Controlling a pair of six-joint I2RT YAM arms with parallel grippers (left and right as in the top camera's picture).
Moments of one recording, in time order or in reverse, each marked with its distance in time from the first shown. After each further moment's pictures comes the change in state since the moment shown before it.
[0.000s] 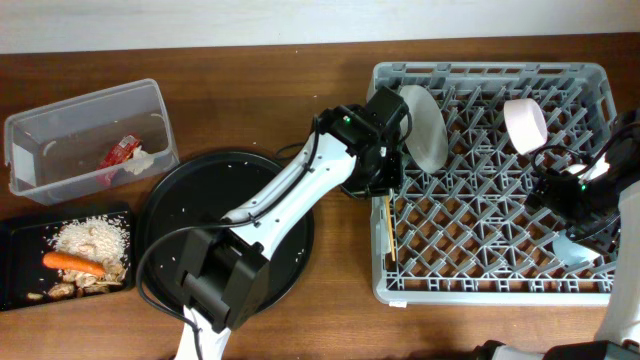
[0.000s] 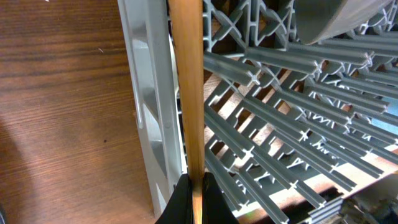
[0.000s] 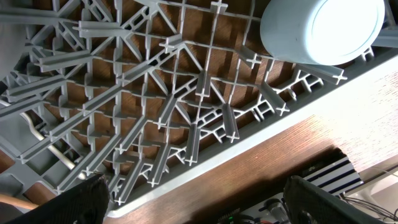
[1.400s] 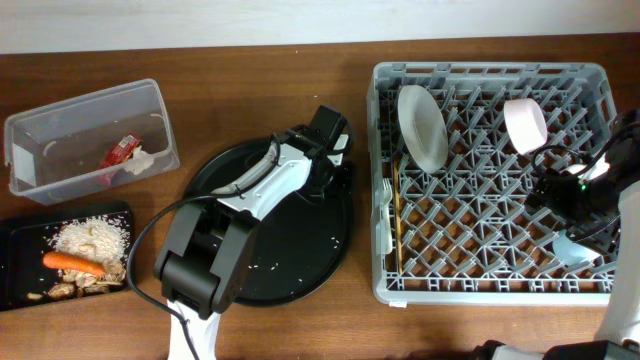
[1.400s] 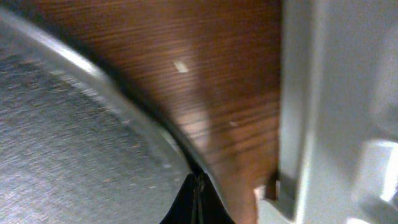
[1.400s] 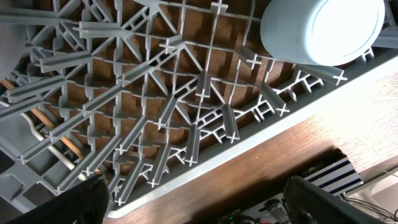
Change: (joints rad) left arm 0.186 -0.006 -0.424 0.437 0.057 0.267; right arm 0.000 0.000 0.000 0.001 0.000 0.000
